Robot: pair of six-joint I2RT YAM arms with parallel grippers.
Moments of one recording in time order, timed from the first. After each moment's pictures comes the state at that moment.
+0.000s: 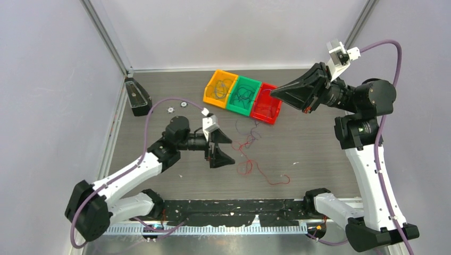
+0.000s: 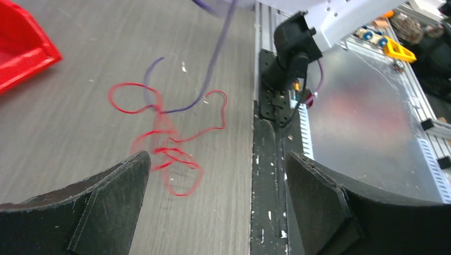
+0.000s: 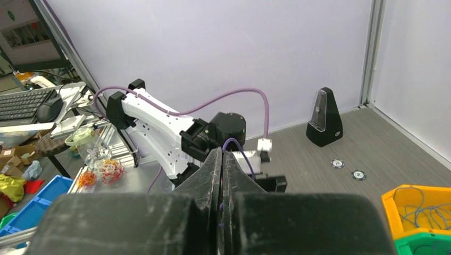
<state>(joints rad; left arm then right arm) -0.64 1.05 0.67 0.19 0.83 -0.16 0.17 1.00 1.36 0.22 -1.14 0.74</state>
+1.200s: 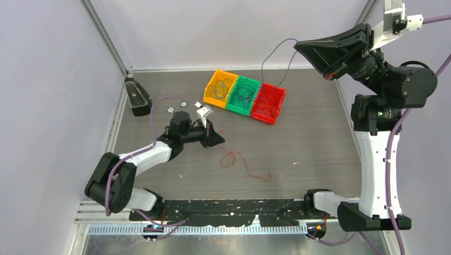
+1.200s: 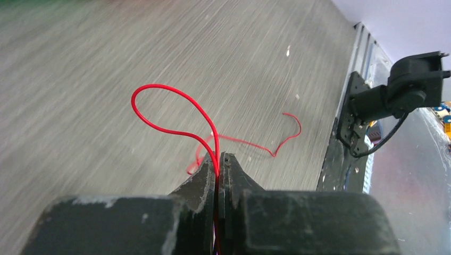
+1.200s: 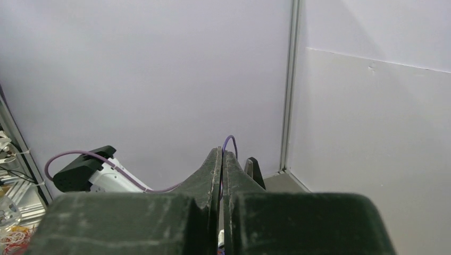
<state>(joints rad) -0.51 1.41 0.64 0.39 0.72 -0.29 0.02 1.17 1.71 0.34 -1.00 0.81</state>
